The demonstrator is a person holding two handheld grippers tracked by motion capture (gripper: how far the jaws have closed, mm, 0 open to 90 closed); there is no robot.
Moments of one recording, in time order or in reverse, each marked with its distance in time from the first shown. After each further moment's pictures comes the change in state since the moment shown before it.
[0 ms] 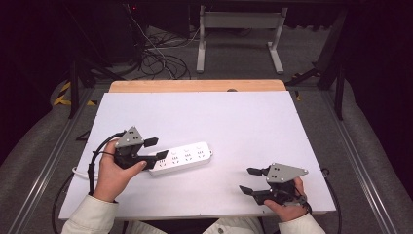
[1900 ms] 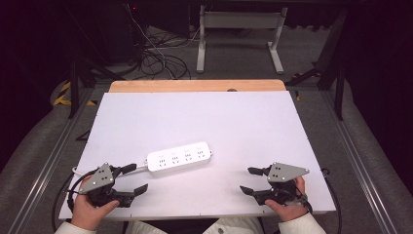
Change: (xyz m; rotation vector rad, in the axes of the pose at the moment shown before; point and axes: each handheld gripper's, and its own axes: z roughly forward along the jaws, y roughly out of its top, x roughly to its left) left arm -0.005 -0.112 -0.032 -0.172 -0.073 -0.008; right arm -0.002 -0.002 -0.001 -0.004 0.006 0.012
